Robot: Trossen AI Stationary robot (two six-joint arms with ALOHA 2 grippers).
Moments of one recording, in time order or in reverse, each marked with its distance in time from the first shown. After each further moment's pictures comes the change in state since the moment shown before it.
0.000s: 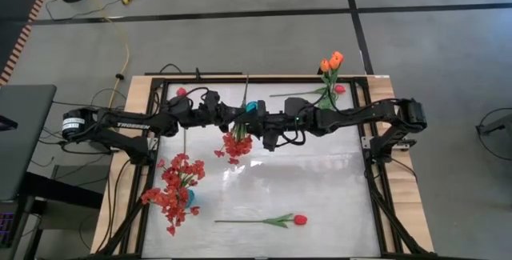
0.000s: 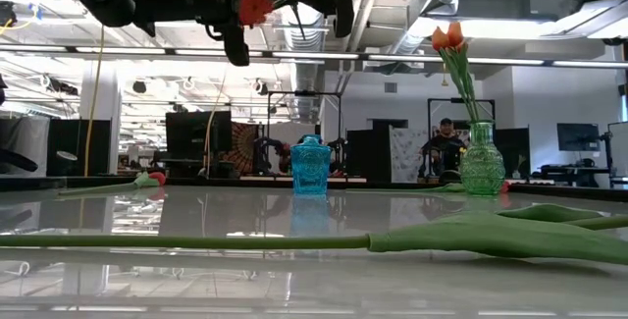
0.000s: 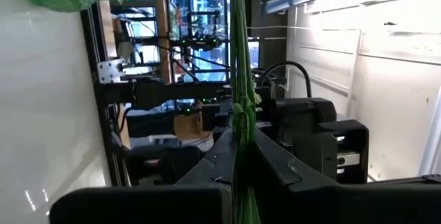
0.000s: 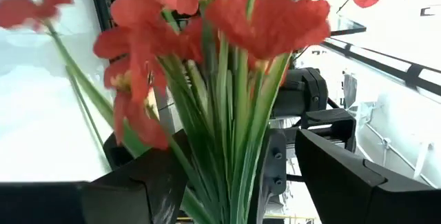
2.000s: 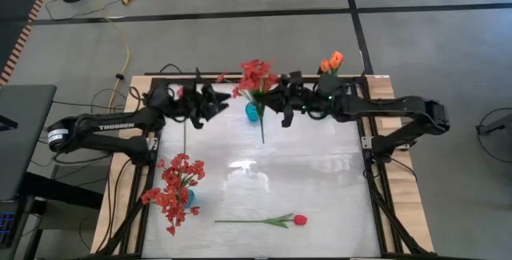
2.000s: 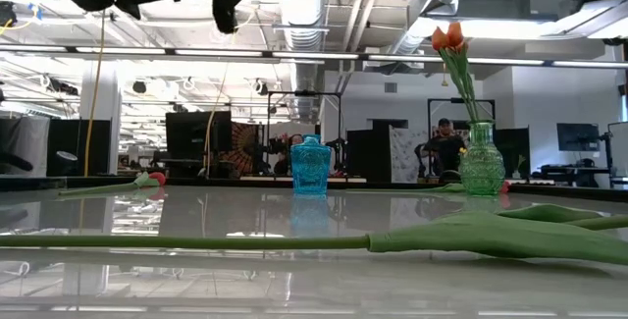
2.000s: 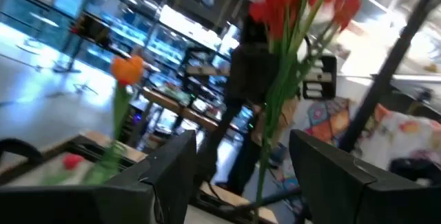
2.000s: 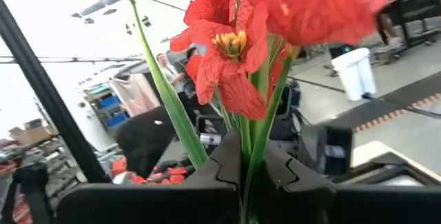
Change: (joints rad) left arm 0.126 -0.210 0.000 -0.078 0.178 0.996; right arm -0.094 -0.238 0.000 -0.016 -0.026 1.913
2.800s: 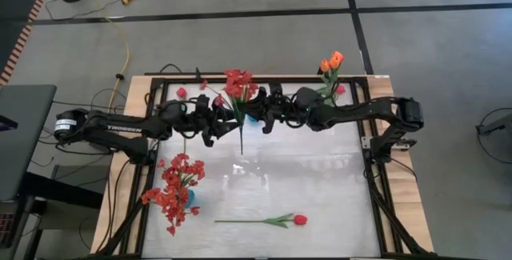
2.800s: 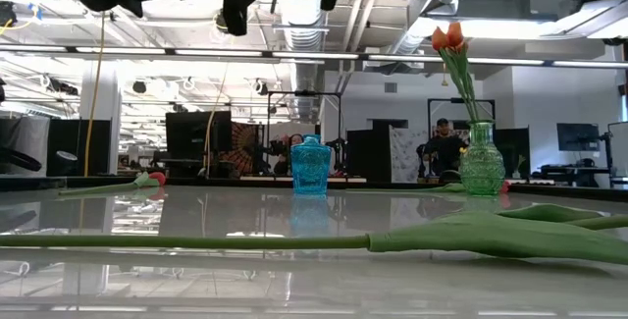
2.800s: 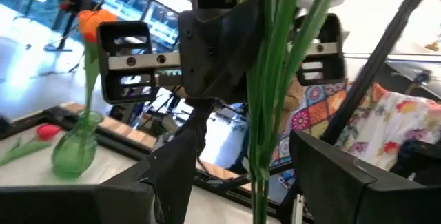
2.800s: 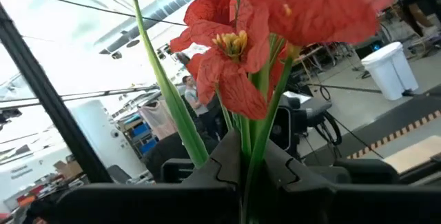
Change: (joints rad) left arm -0.216 0.109 0.000 0.030 -0.176 0.057; right arm 0.024 0.257 0.002 0.378 0.000 0.151
